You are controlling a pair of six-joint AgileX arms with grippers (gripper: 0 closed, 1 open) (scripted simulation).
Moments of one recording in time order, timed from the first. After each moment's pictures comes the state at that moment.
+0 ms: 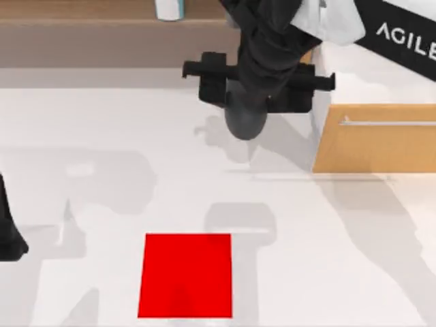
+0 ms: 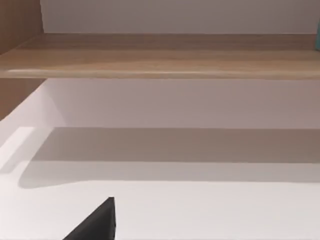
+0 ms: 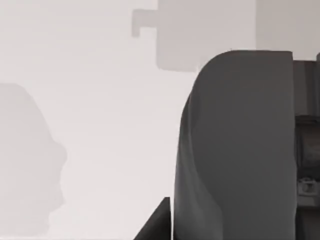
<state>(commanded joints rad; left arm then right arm) 0.00 0.00 0.00 0.00 0.00 0.00 0.67 2.12 1.95 -1.05 0.11 0.70</state>
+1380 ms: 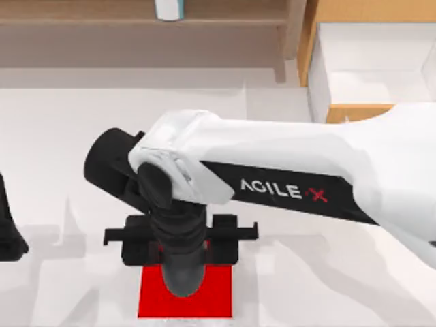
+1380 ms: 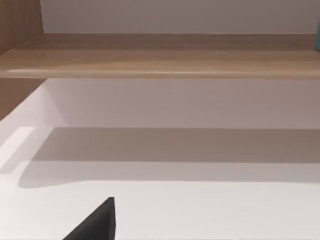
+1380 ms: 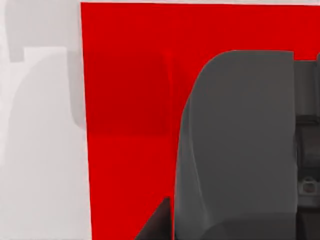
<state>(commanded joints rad) 0.00 0.00 0.00 0.00 0.00 0.00 1.02 2.24 1.76 -1.03 0.09 1.02</state>
